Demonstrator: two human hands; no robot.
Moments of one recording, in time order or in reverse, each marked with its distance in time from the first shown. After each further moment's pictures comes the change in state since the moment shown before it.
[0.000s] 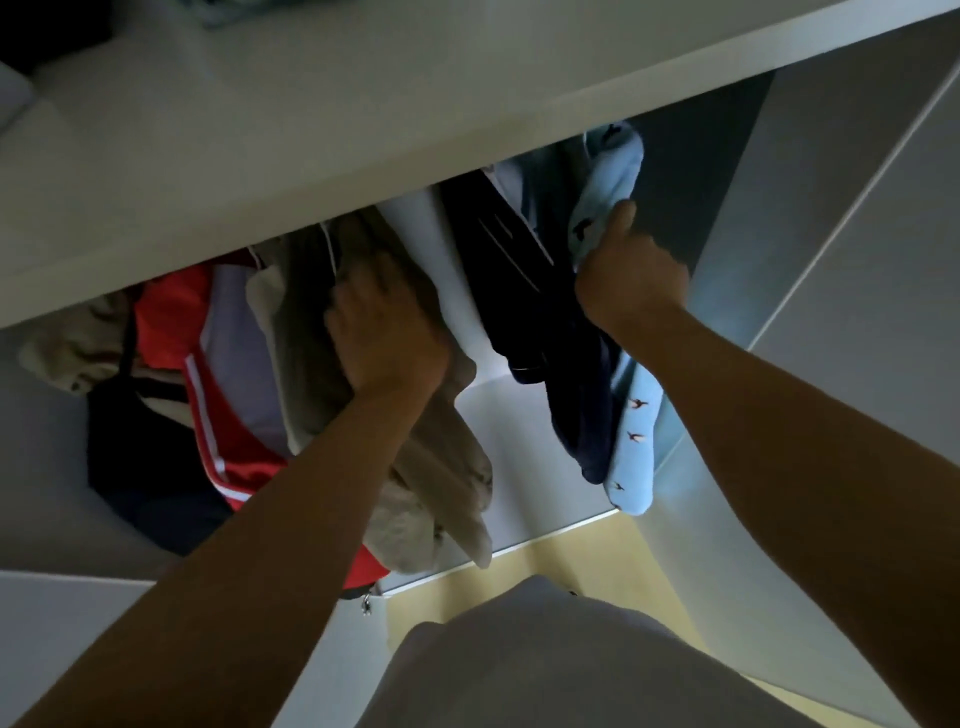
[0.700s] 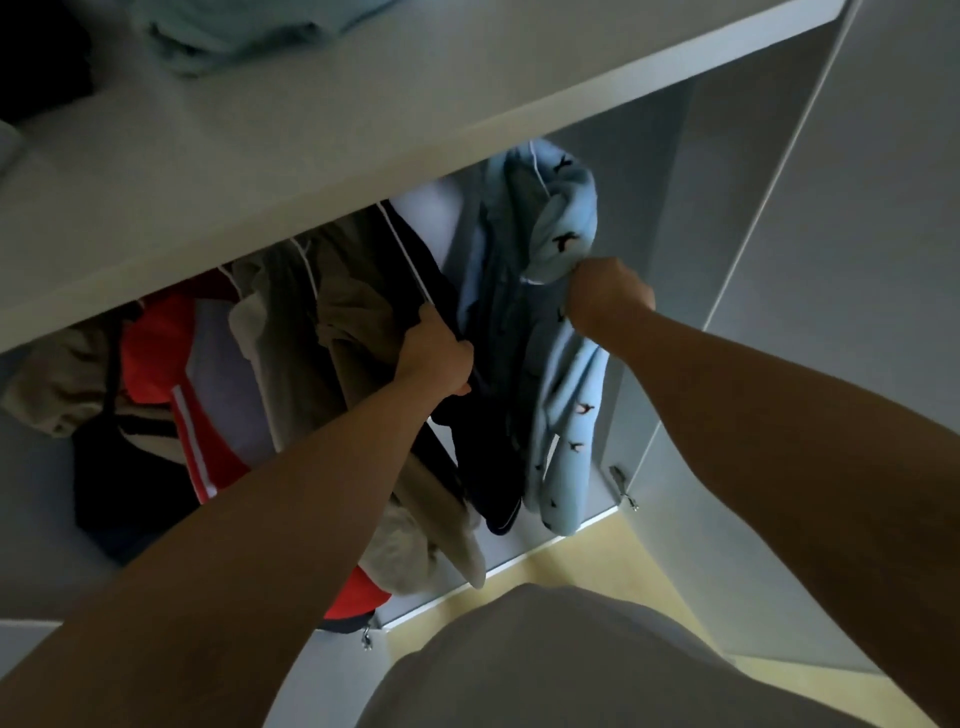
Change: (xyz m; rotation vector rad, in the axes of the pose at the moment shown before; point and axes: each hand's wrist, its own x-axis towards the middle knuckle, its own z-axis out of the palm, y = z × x) left_hand 0.000 0.036 0.006 -0.767 -0.602 -0.139; right_hand -0.012 0.012 0.000 0.012 -0.217 0.128
